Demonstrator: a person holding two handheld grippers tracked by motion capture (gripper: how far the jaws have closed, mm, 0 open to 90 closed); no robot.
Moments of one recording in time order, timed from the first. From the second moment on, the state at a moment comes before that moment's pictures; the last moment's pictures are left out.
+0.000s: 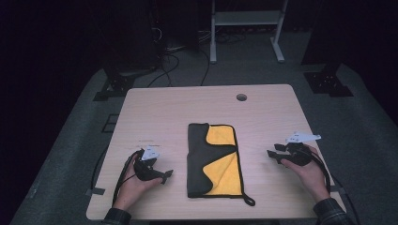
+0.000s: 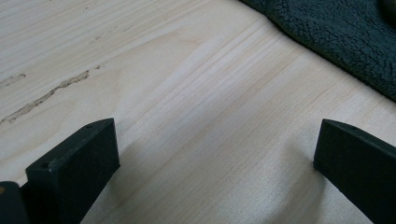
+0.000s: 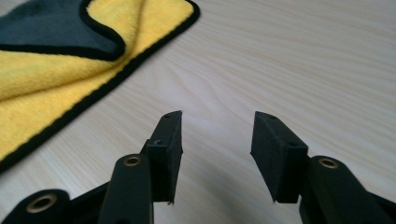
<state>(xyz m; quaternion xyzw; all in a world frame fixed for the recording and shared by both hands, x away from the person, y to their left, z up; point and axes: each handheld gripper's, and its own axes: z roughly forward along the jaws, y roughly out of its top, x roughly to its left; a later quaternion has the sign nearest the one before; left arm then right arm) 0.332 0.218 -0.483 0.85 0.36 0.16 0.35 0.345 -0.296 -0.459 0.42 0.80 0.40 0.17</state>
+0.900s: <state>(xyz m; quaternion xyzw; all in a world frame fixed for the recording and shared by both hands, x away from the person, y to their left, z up) 0.333 0.218 -0.484 0.85 0.36 0.16 0.35 0.384 -0.208 -0.437 0.34 0.81 0.45 0.12</state>
